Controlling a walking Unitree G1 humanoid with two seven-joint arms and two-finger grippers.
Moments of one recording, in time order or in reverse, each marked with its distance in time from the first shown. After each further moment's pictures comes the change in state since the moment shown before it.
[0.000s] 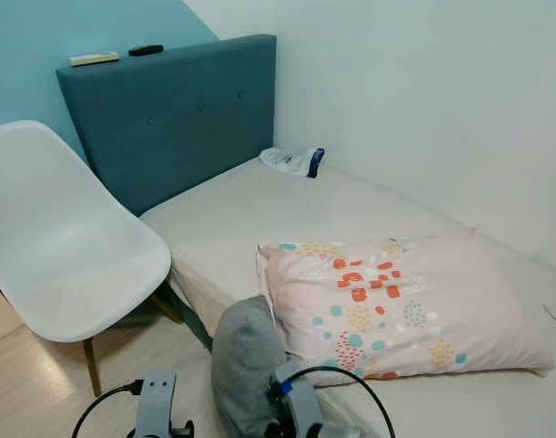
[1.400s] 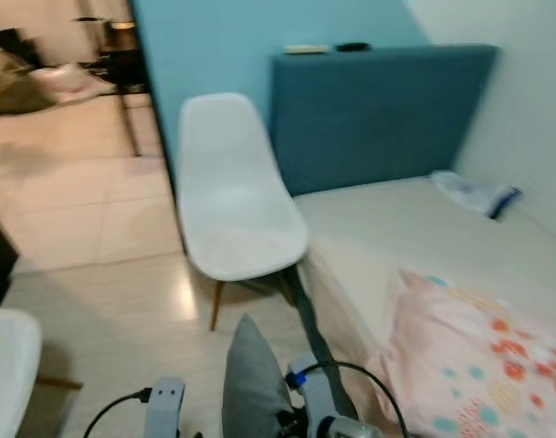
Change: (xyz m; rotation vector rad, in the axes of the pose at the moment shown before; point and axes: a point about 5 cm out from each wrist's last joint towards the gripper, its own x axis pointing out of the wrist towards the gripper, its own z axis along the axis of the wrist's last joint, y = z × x) left arm -0.003 0.000 -0.013 -0.007 0.060 -0.038; right arm 0.001 -0.006 0.016 0.008 -0.072 -0.070
